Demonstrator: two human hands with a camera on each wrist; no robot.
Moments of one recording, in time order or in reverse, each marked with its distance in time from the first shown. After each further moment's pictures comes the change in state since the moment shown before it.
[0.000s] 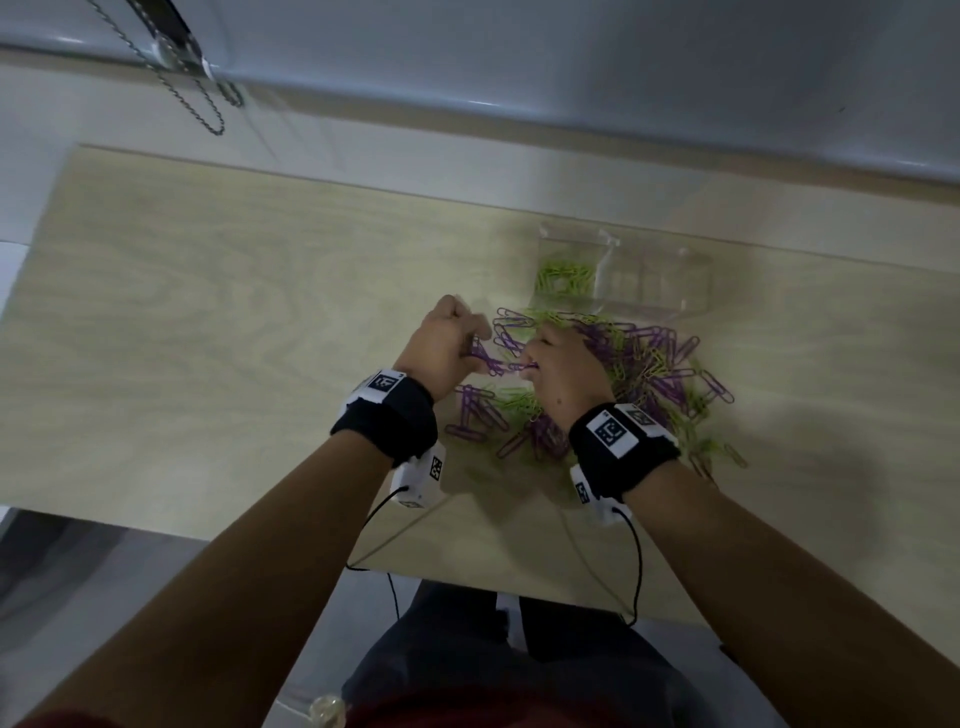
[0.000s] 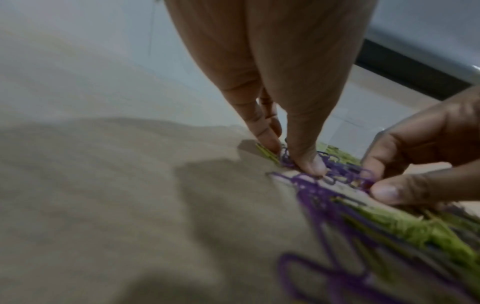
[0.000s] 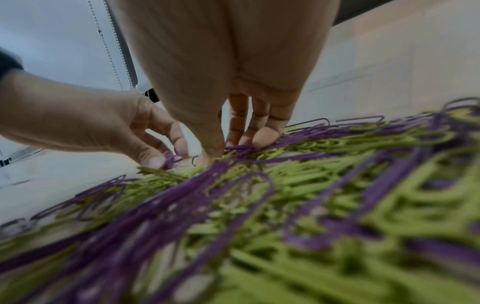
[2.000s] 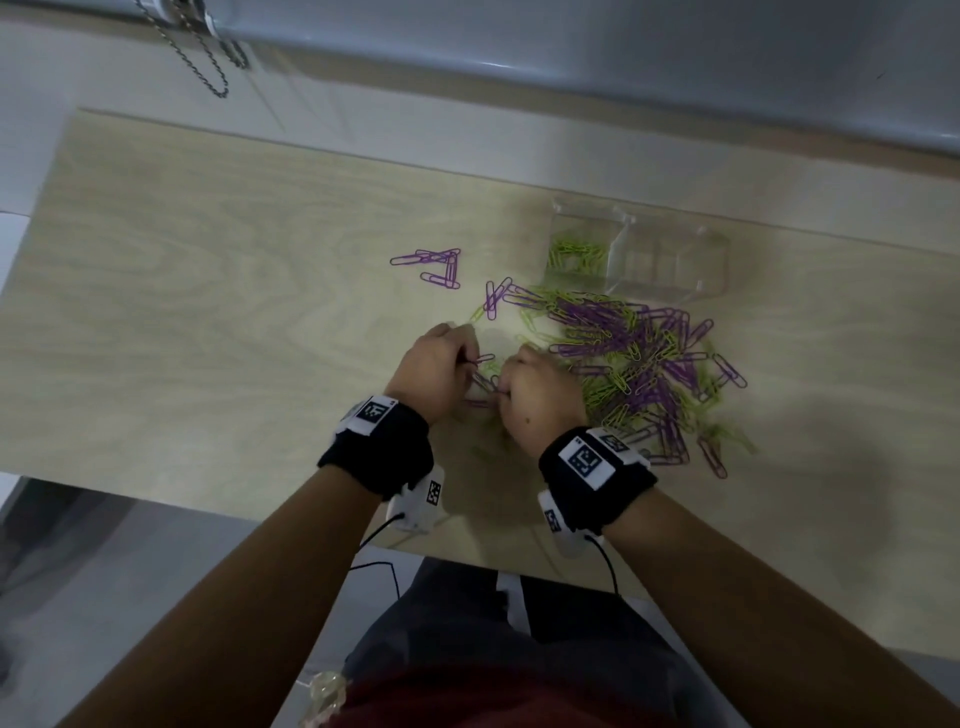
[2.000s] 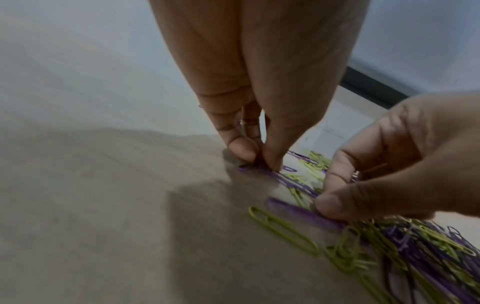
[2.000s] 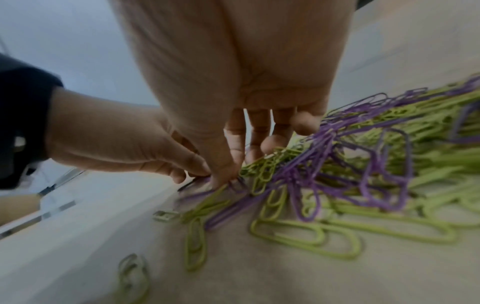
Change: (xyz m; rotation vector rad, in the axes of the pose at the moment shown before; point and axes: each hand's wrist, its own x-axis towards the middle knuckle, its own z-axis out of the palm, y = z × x) left_hand -0.046 0.004 0.016 -0.031 0.035 -0.083; right_hand -0.035 -0.043 0.016 -0.065 -0.113 0.099
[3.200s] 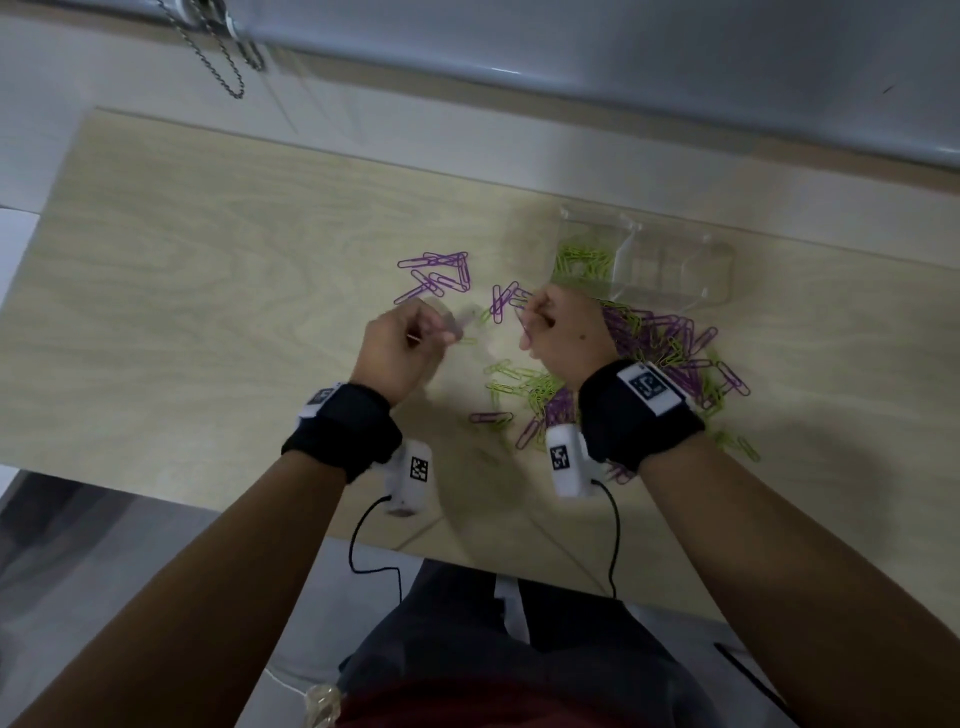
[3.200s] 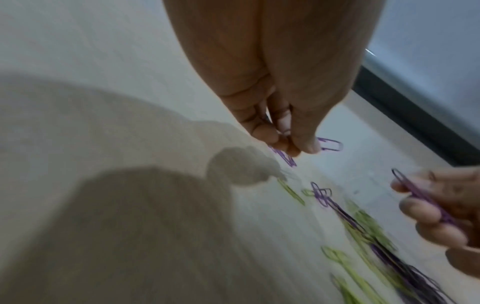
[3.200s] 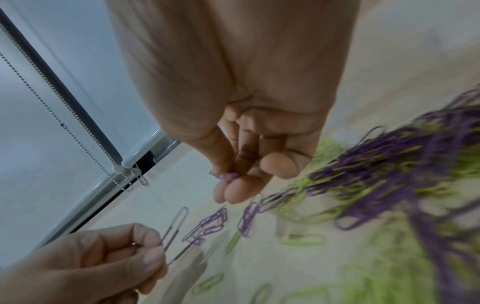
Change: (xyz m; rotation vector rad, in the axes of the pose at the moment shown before) left_hand 0.000 -0.019 -0.025 -0.484 0.210 -0.190; right_hand 0.040 0.017 -0.050 0.660 0.089 0.146
